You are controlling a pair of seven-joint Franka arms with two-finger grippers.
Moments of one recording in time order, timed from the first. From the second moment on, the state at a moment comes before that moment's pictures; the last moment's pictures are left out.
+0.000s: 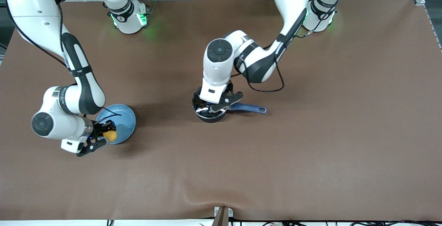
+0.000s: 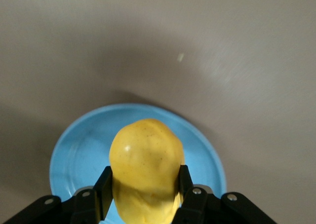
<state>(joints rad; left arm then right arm) -0.74 0.75 -0.12 -1.22 0.04 2.08 -1.34 -0.05 0.62 0.06 -1.60 0.00 2.12 -0.46</state>
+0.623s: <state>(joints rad) -0.77 0.81 -0.11 -1.21 0.04 2.11 -1.46 0.02 0.47 0.11 -1.54 0.14 2.07 -0.28</state>
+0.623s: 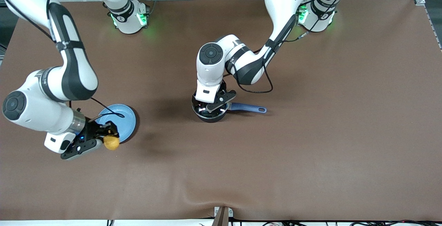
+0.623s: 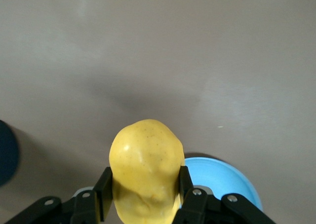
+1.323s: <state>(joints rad) -0.78 0.83 -0.11 -1.21 0.04 2.11 -1.50 0.15 0.40 0.11 -1.54 0.19 1.96 0.00</state>
